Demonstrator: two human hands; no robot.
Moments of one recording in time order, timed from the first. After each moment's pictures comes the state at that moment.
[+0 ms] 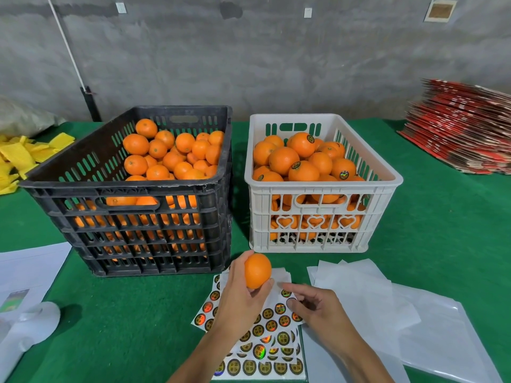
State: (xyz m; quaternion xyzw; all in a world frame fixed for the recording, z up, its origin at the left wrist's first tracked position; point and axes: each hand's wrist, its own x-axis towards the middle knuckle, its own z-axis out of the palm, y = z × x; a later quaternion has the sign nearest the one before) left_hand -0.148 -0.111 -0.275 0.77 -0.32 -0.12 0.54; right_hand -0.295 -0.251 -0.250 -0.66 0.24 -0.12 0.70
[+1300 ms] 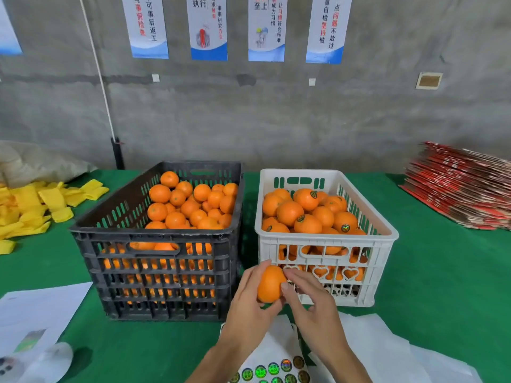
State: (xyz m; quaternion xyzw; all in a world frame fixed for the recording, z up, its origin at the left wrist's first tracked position) left_hand -0.139 -0.124 -0.179 0.71 -0.39 -0.06 0.59; right_hand -0.250 -0.243 -0.159 -0.80 0.16 -0.33 0.48
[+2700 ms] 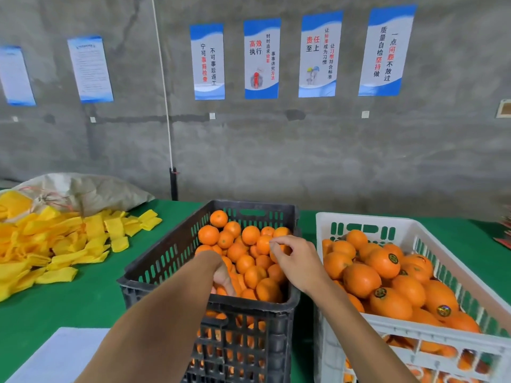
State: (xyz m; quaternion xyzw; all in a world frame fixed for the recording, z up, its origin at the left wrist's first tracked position) left_hand 0.159 -0.092 -0.044 0.92 -0.12 -0.38 -0.01; right_hand -0.002 -0.258 -0.039 -0.89 0.03 -0.30 0.35
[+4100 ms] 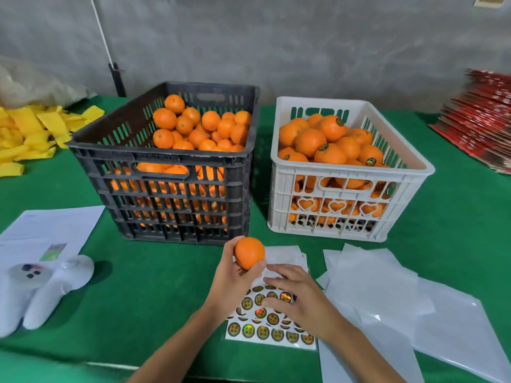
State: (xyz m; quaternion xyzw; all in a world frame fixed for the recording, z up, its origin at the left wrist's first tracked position) left_hand -0.142 -0.063 -0.272 0.71 -0.22 -0.19 0.65; right_hand -0.272 -0.220 -0.258 -0.94 0.04 -0.08 0.33
